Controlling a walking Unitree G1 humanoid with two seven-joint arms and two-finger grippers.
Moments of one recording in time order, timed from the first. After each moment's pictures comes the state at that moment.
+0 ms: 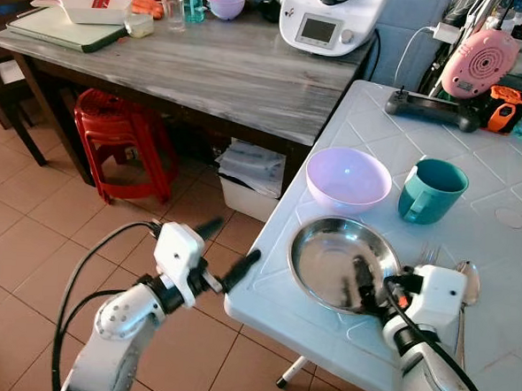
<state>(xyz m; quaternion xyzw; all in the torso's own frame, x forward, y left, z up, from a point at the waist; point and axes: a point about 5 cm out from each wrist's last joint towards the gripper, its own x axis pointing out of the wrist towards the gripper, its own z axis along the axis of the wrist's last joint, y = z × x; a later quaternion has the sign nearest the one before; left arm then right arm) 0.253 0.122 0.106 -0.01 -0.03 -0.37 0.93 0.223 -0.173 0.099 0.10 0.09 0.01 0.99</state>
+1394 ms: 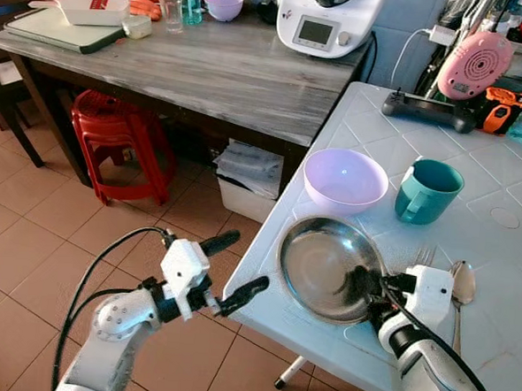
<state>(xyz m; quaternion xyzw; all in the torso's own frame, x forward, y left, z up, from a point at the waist) 0.250 0.127 0.095 0.04 -0.05 -0.47 0.88 0.226 -0.170 0.091 0.14 0.14 0.04 0.98</state>
